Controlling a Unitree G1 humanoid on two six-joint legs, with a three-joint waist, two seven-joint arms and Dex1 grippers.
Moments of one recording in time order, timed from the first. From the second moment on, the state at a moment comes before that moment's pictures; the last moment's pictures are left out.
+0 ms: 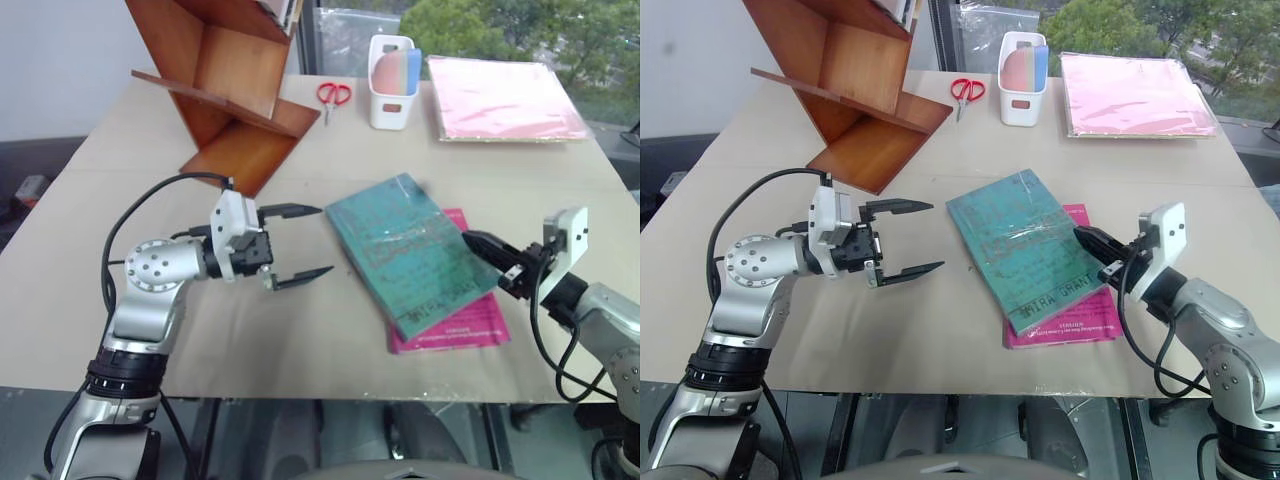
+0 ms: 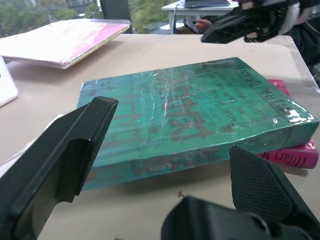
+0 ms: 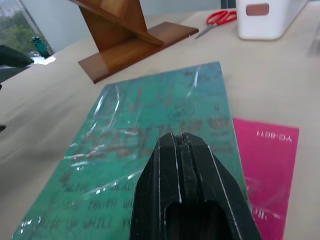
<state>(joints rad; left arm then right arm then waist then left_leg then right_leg) -0.35 0.66 0.00 -0.09 -0.28 -0.17 -1.14 -0.03 -0.53 -0.29 -0.55 0.80 0.71 0.51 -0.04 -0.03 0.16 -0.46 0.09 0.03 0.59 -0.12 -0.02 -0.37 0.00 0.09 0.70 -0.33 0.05</state>
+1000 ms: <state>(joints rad) -0.26 0.69 0.02 -0.12 -0.50 0.13 -1.22 0.41 -0.74 -0.40 -0.77 0.58 0.49 0.77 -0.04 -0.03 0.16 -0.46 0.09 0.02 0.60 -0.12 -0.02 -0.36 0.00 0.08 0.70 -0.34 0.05</state>
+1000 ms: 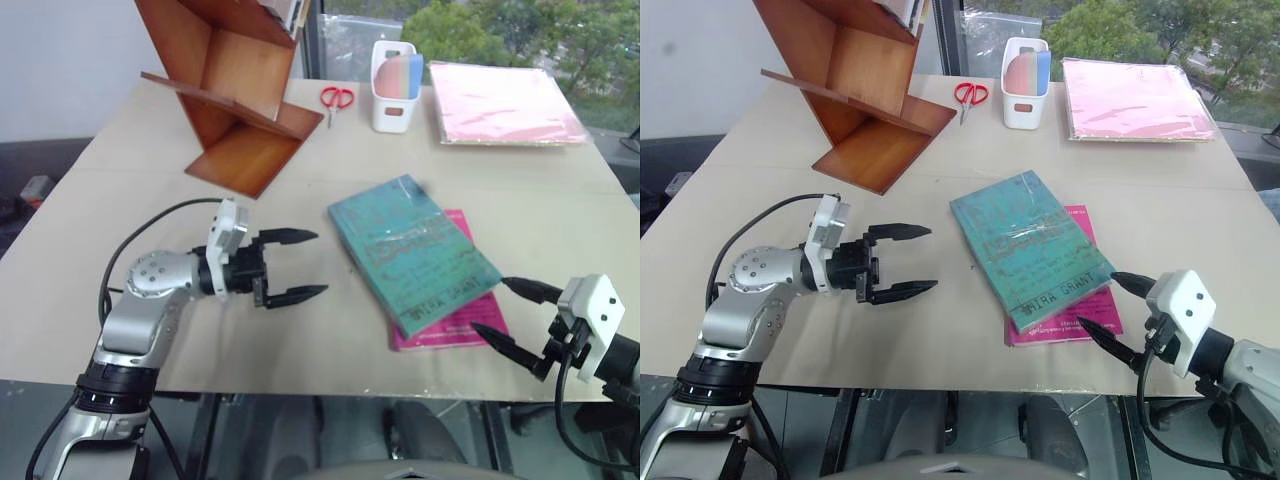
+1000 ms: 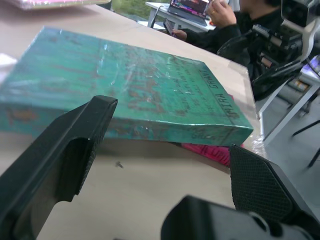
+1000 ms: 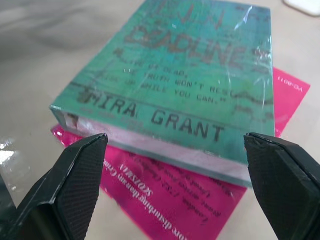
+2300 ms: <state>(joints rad) -0.20 0.71 0.09 -0.23 -0.72 0.62 -0.95 0.47 -0.66 -0.41 -0.73 0.56 0.27 0.85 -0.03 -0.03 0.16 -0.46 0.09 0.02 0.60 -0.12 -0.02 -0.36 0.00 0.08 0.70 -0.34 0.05</state>
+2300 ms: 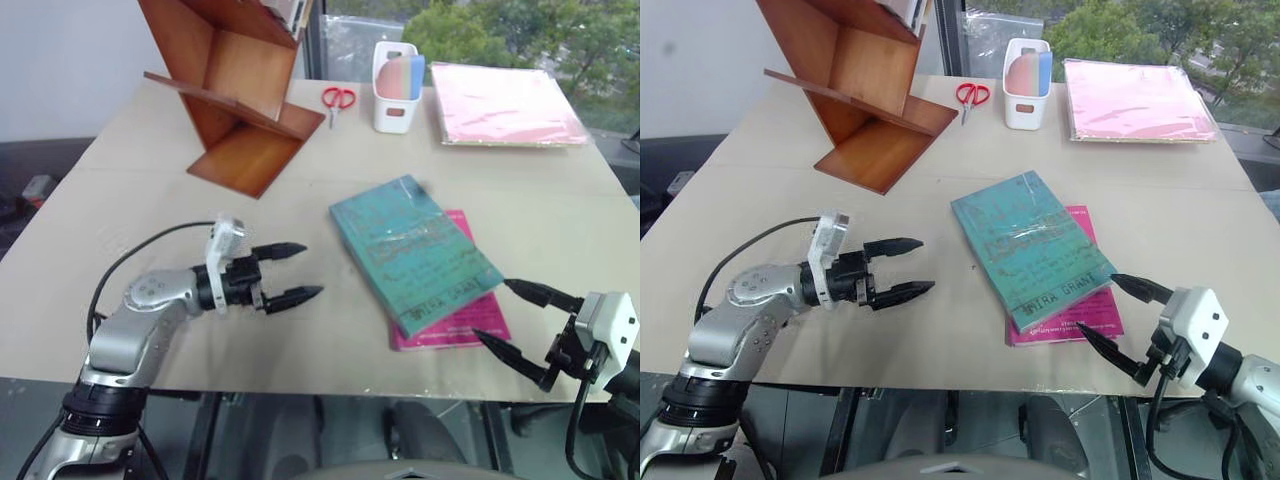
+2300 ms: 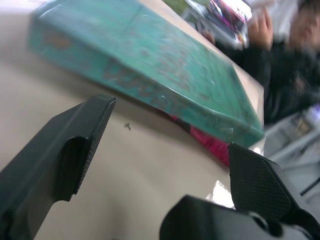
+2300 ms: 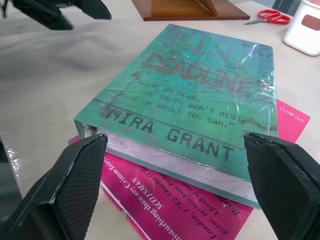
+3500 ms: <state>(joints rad) -0.53 0.22 0.19 0.19 -1.53 1.34 0.10 0.59 -0.64 -0.47 -0.89 0.58 0.28 0.76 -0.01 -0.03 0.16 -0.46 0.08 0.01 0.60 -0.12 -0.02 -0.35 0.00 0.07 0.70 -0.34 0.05</state>
